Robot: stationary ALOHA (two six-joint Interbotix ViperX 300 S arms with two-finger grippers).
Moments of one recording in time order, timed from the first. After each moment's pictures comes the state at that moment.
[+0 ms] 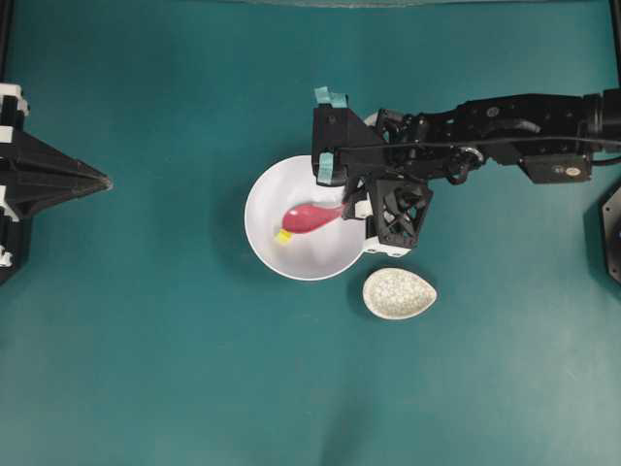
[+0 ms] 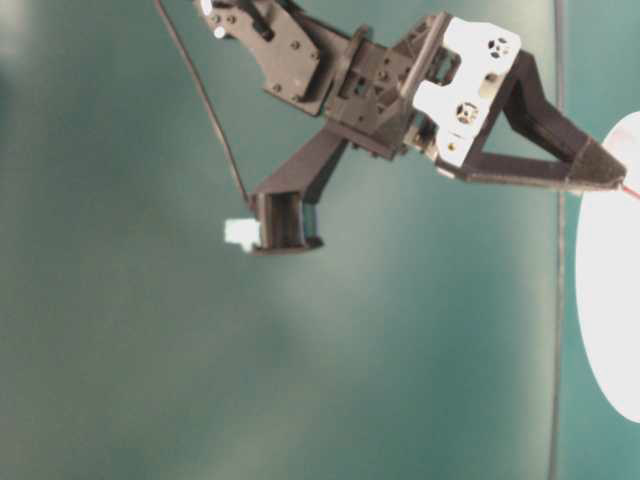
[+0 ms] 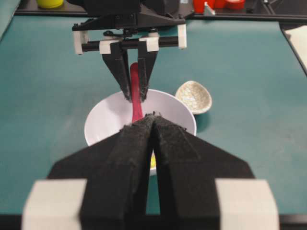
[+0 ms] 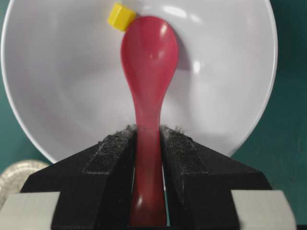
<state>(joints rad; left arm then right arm) 0.01 -1.05 1.16 0.02 -0.01 -0.02 -0.14 0.06 0.48 0.28 0.50 -0.25</state>
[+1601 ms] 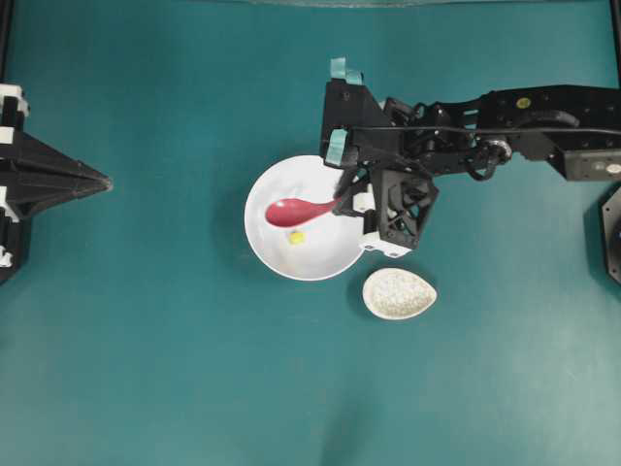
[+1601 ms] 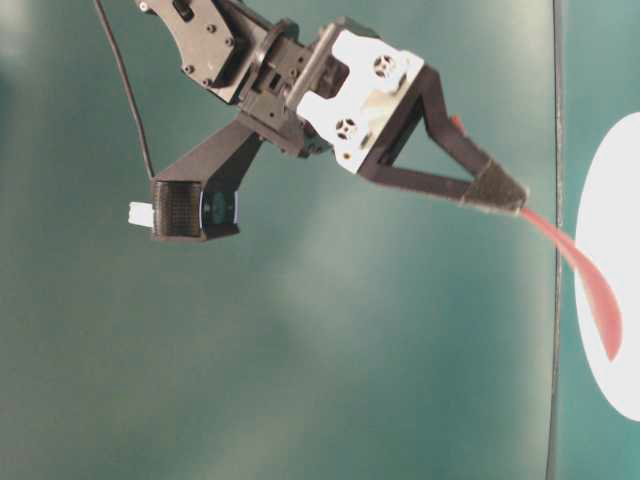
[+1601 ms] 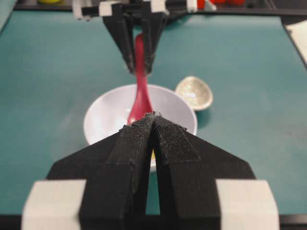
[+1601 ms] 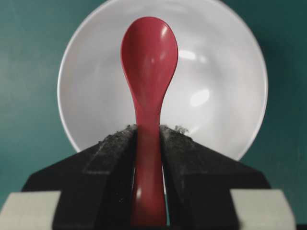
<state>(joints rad) 0.01 -1.05 1.16 0.02 0.00 -0.01 -0.12 -0.04 0.45 0.30 0.53 -0.14</state>
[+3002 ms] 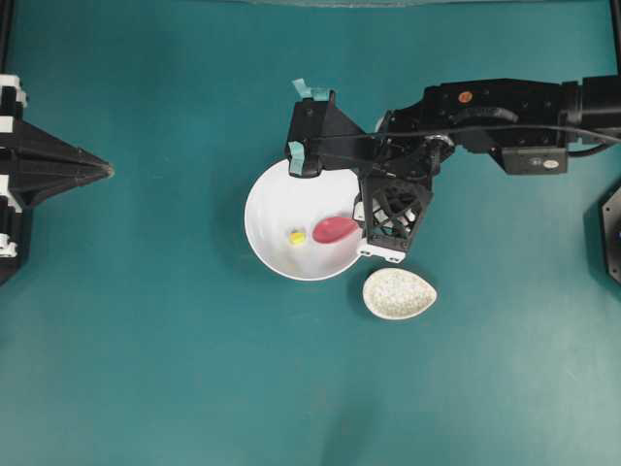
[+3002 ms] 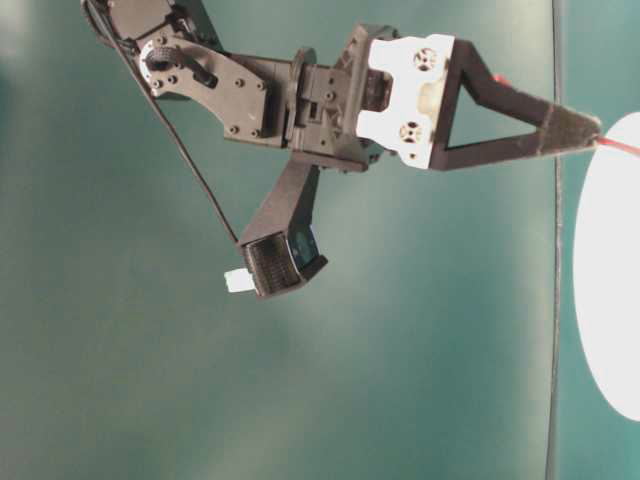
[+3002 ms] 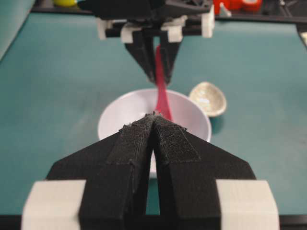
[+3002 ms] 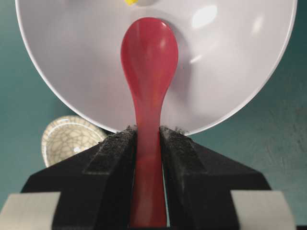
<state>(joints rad) 0.05 -1.05 1.16 0.02 -0.02 -0.02 -0.13 0.10 0.28 0.22 0.97 -0.02</state>
